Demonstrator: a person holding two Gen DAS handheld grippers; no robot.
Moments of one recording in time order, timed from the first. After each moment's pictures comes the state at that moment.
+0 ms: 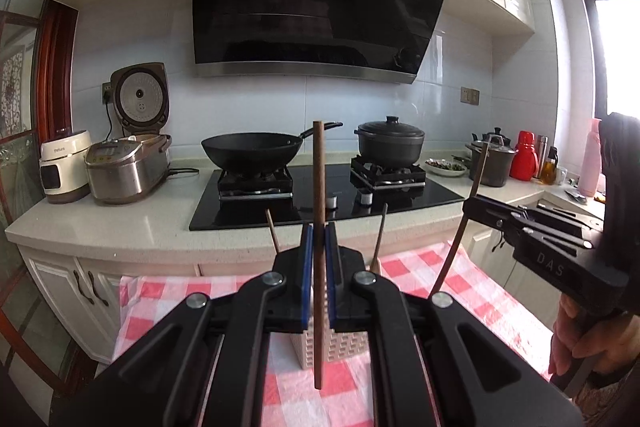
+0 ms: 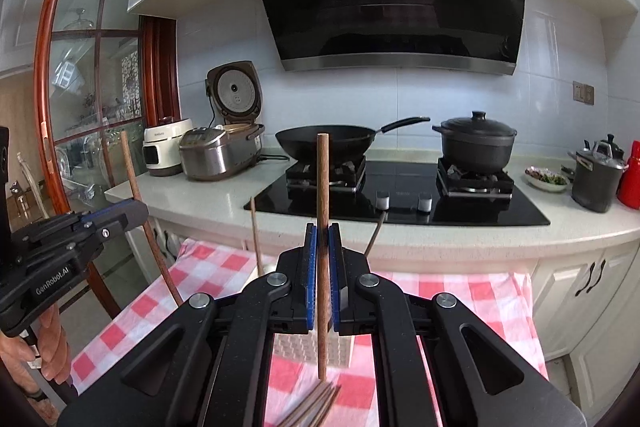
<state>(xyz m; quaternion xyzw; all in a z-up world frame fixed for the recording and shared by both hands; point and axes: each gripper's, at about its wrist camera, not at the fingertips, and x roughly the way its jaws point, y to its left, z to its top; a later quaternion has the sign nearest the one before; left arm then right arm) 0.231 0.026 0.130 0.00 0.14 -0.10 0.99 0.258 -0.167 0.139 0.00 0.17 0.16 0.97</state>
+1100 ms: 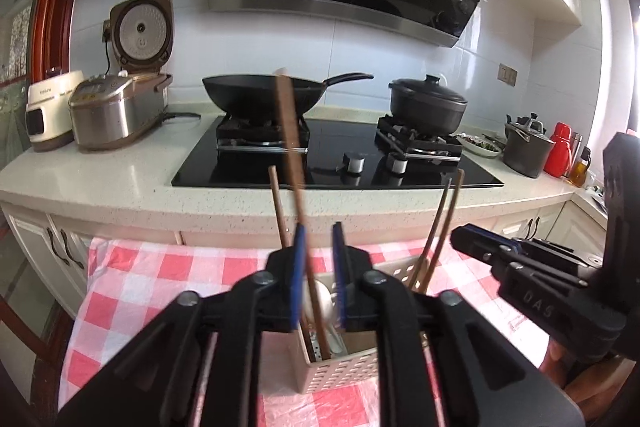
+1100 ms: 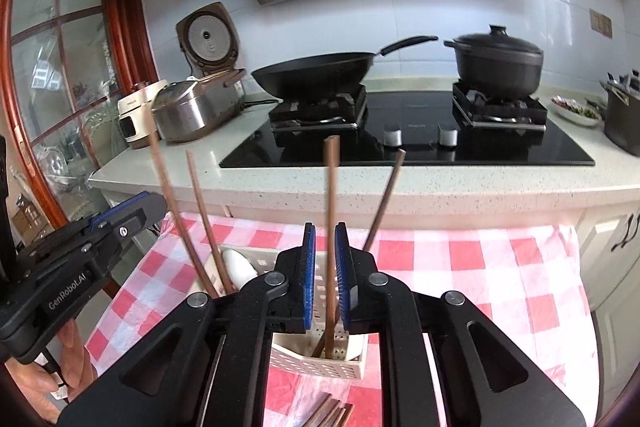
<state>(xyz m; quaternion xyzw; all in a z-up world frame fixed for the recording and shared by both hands) 0.360 0.027 0.063 -0.05 0.22 -0.07 0.97 0.373 -0.151 0.064 0.04 0.29 0.17 0.94</state>
